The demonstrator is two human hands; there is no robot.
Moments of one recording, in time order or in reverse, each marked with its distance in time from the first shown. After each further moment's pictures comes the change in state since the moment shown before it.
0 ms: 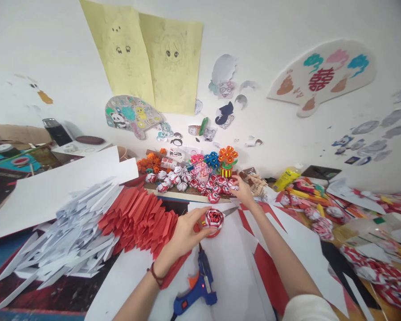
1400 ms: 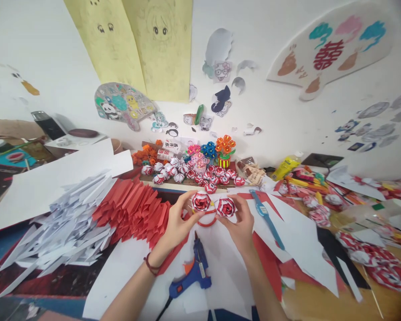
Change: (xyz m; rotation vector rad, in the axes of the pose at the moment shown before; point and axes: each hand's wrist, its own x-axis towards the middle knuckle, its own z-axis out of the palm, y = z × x) left_hand -0.005 0.000 0.011 -0.272 0.250 -0.116; right_hand -0.166 -0.121 -0.002 0.646 0.282 -0.069
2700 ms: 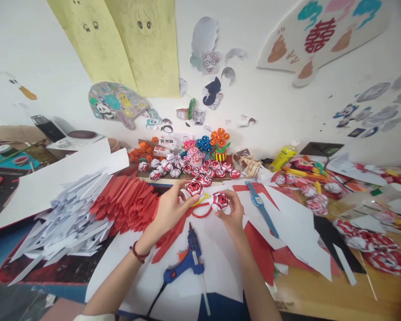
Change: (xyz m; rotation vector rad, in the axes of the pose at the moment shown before) left_hand 0.023 0.035 -0.003 0.471 -0.130 -0.095; right_hand -0.002 0.035 -0.013 0.140 -0.026 -0.035
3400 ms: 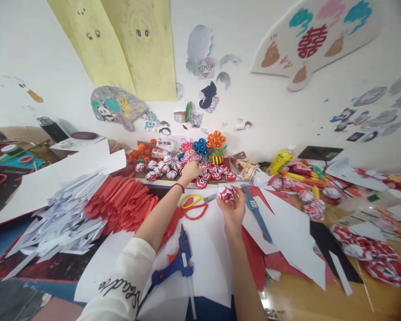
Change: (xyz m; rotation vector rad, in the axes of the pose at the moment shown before) left_hand 0.167 -0.028 0.099 0.451 -0.231 -0.281; right_hand 0.013 -0.007 -0.012 0.128 0.308 0.265
